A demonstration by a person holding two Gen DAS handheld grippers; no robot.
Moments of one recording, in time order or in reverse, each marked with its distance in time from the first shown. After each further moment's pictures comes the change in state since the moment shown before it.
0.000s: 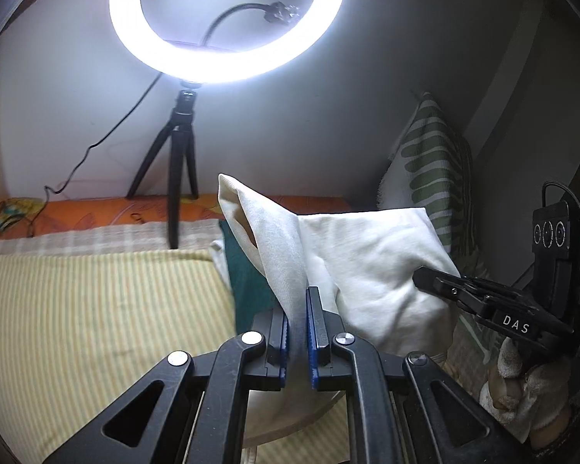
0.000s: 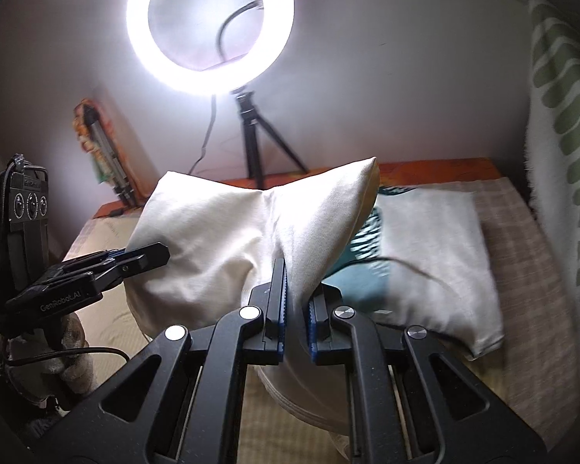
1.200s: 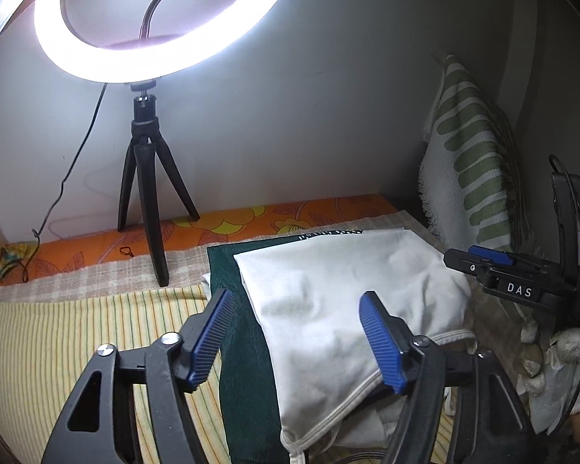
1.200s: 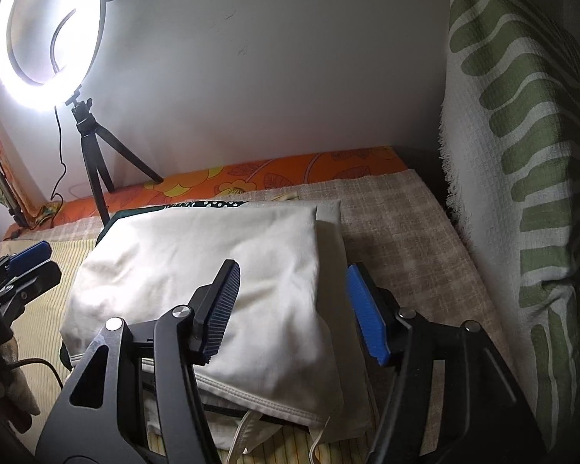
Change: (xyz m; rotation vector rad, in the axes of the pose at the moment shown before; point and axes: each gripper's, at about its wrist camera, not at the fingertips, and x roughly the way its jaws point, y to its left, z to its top) left arm 0.083 -0.039 0.013 0.127 -0.020 0.202; right arm 0.056 -0.132 0.018 0.063 0.021 -0.279
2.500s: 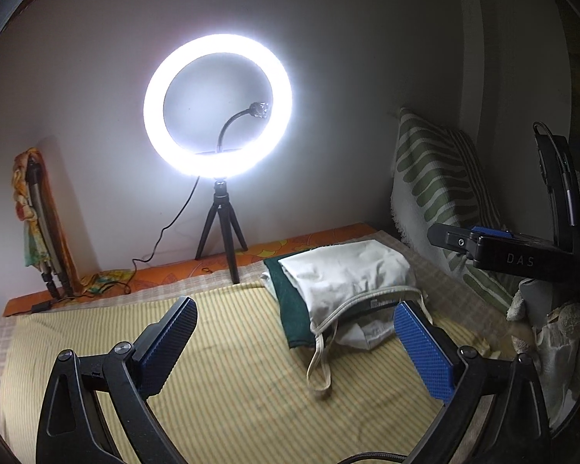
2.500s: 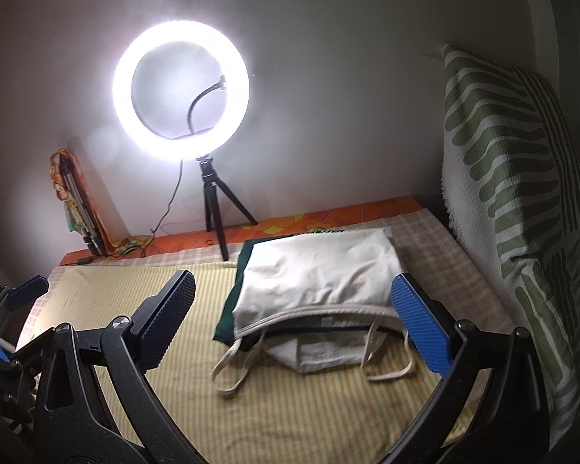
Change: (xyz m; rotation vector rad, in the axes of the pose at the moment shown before) left arm -0.237 0.009 -0.050 0.107 -0.161 0.050; right arm -0.195 0.127 -0.050 0.033 -0.213 0.053
